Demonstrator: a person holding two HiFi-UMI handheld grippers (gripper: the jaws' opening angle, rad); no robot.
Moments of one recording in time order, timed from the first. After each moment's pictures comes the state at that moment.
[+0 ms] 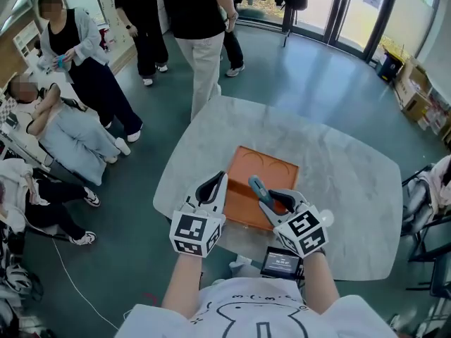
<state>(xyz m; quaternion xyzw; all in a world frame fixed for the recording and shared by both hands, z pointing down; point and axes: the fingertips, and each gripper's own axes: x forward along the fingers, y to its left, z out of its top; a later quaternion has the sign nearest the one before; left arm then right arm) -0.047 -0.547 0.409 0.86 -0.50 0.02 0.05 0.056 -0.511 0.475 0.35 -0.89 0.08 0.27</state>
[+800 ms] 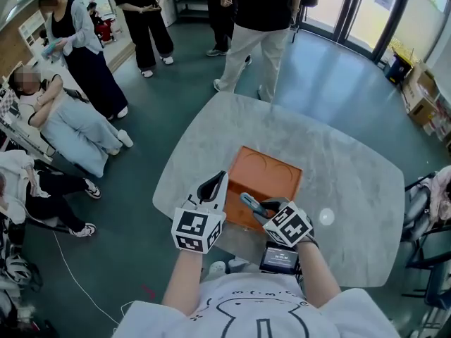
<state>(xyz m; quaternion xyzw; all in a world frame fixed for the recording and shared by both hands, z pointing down) -0.050 -0.567 0.431 0.85 -0.51 0.04 0.08 0.048 -0.508 0.573 0.24 -0.86 0.15 0.42</state>
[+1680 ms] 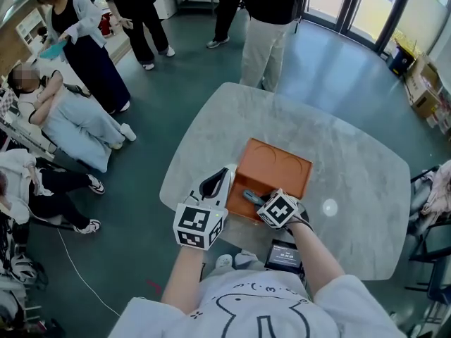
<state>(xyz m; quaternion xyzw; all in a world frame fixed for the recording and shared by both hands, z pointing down) -0.068 -0.566 0.449 0.86 -0.50 0.06 0.10 0.034 -0.523 0.659 0.22 -0.81 0.19 0.51</state>
